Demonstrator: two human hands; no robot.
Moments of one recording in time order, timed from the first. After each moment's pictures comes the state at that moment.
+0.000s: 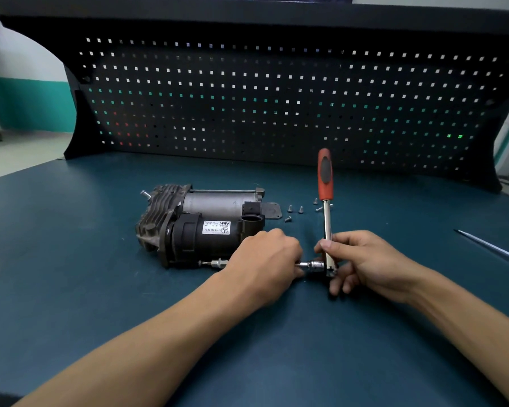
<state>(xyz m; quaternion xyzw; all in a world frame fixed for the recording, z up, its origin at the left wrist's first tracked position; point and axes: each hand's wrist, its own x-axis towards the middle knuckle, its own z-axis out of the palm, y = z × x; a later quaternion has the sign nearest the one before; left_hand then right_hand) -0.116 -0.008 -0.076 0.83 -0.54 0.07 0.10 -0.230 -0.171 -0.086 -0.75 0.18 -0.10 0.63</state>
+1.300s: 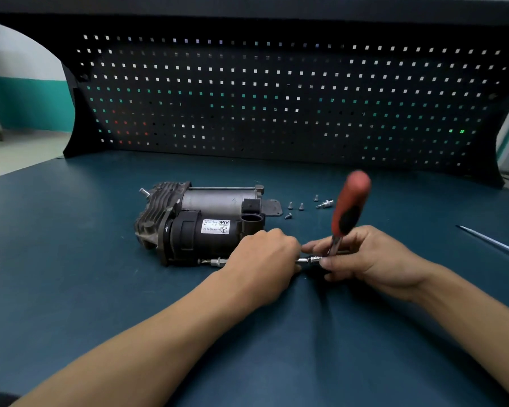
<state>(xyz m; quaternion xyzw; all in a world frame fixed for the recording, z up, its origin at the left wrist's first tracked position) -0.115 -0.008 -0.084 0.83 -0.55 0.11 0.09 -0.236 -0.169 -0.083 -0.75 0.10 -0.10 0.65</state>
